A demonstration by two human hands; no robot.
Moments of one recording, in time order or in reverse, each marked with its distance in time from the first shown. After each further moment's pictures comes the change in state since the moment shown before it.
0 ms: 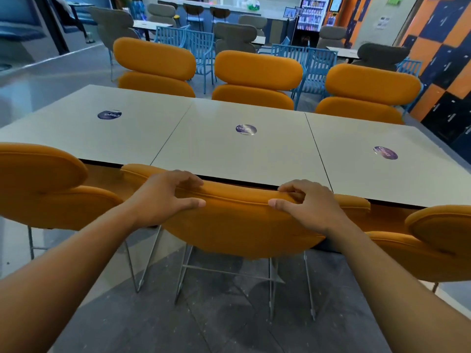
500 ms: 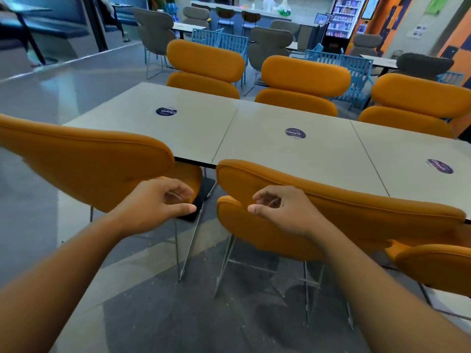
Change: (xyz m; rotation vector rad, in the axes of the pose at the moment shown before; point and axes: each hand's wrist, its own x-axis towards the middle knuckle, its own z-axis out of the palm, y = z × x) left_hand -0.130 -0.164 -0.127 -0.114 0.047 -0.106; right_hand 0.003 -0.214 0.148 0.142 -0.197 -0.173
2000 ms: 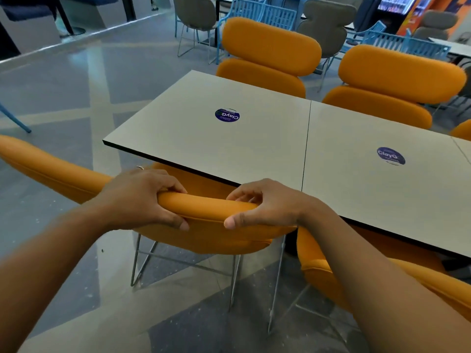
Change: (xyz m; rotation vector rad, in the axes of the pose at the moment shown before) left_hand 0.149 -0.282 -0.257 0.450 -0.104 -0.097; right_hand 0.359 -0.206 0.172 -0.046 -0.516 -0.061
